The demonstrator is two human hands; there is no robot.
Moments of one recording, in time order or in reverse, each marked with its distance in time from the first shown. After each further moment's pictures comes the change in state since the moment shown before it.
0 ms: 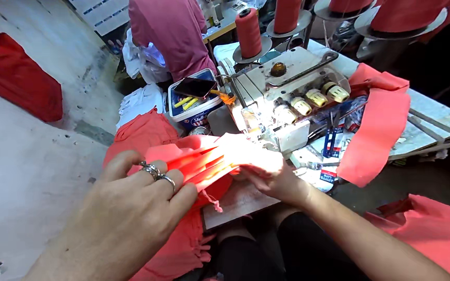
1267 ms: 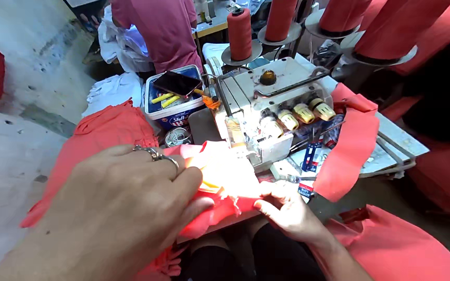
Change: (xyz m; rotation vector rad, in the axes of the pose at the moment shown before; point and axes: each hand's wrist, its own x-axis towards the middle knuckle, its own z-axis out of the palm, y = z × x) left_hand 0.047 0.002 0.024 -0.179 0.020 -0.089; right_hand -0.053 -0.009 -0.053 0.599 -0.085 0.568
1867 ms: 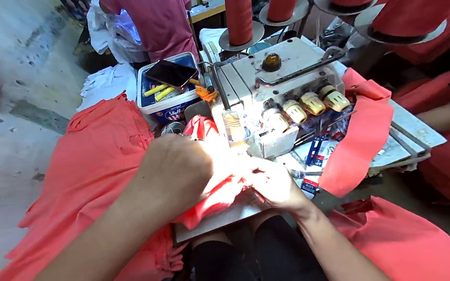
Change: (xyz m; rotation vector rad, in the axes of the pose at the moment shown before) left_hand 0.033 0.002 0.071 -0.085 0.073 0.001; right_hand 0.040 0.013 0.005 0.007 0.041 0.095
